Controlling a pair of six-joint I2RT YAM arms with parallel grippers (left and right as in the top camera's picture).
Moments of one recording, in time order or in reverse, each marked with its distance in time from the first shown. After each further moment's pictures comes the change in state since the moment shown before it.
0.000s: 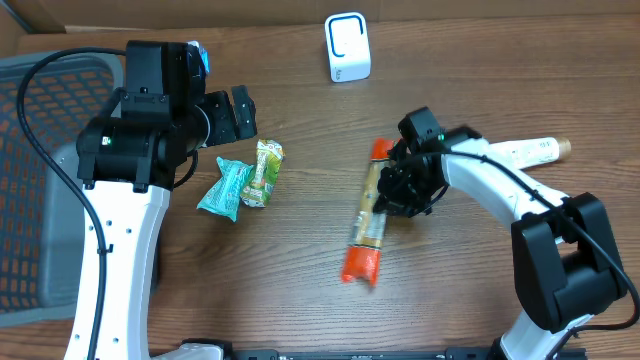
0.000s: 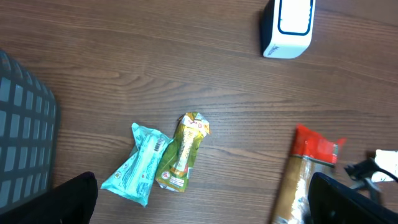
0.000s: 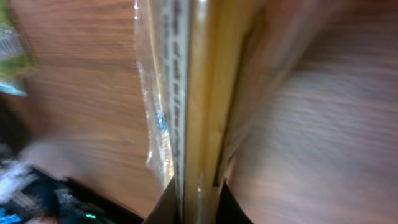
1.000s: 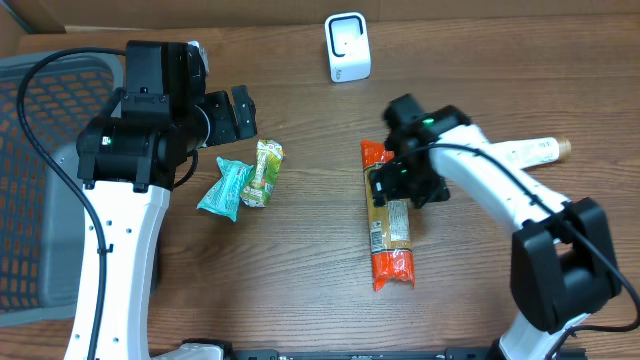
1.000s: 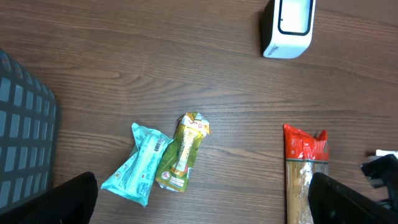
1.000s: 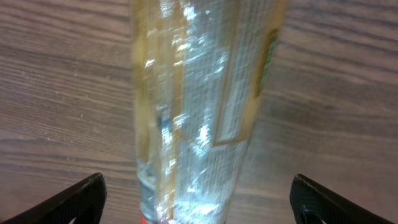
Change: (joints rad) left arm 0.000 0.000 0.000 0.000 0.000 0.000; right arm 0.026 0.009 0.145 -0.186 0.307 -0.218
